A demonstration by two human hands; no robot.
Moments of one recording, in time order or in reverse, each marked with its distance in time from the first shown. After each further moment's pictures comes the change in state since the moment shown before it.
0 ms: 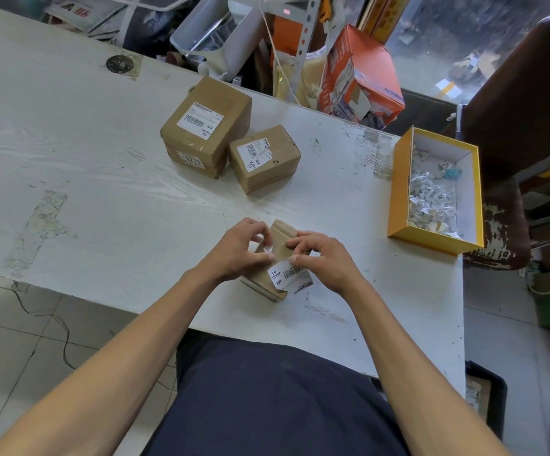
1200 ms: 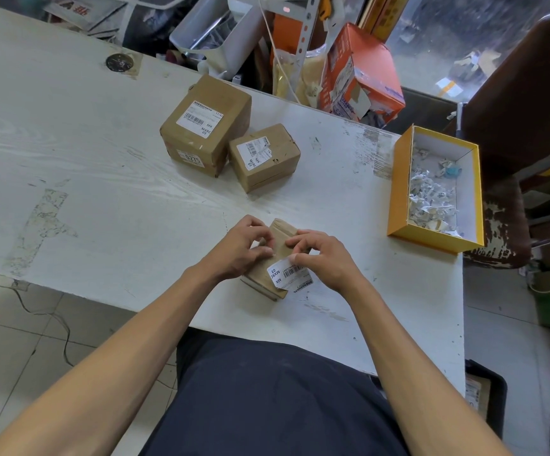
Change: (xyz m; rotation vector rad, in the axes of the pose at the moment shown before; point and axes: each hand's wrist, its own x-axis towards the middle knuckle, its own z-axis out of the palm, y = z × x) left_hand 0.004 -0.003 0.002 0.033 -0.047 0.028; right_hand 0.001 0.001 0.000 -0.012 0.004 0.001
